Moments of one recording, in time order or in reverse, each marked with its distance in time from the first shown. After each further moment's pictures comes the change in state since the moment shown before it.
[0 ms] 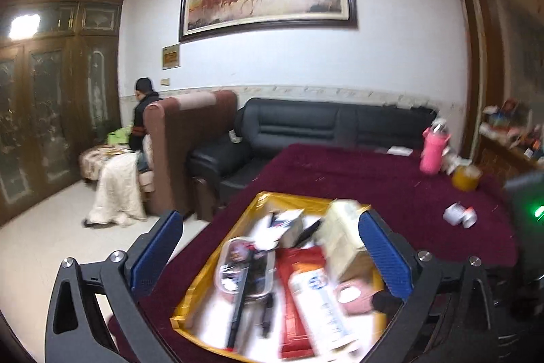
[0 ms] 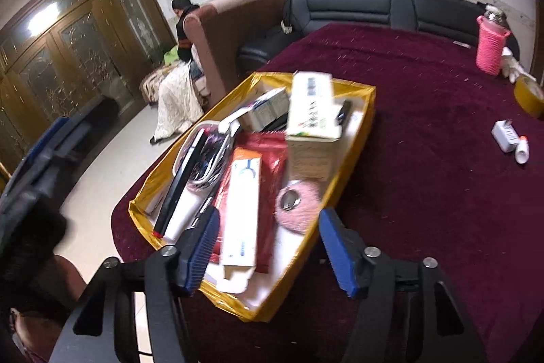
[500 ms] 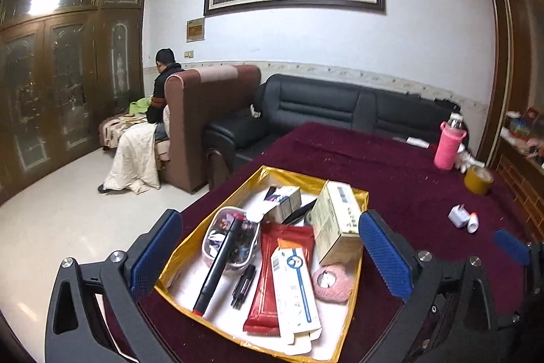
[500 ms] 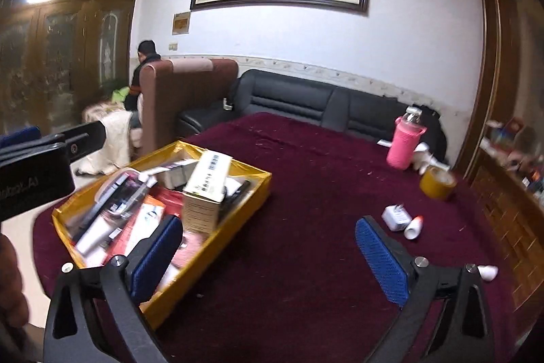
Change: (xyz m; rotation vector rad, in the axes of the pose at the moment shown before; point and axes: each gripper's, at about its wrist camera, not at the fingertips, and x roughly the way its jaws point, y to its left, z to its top) left arm 0.004 -0.038 -0.004 -0.054 0.117 0.123; right arm -0.049 -0.016 -0.019 -0.225 -0.319 -0.379
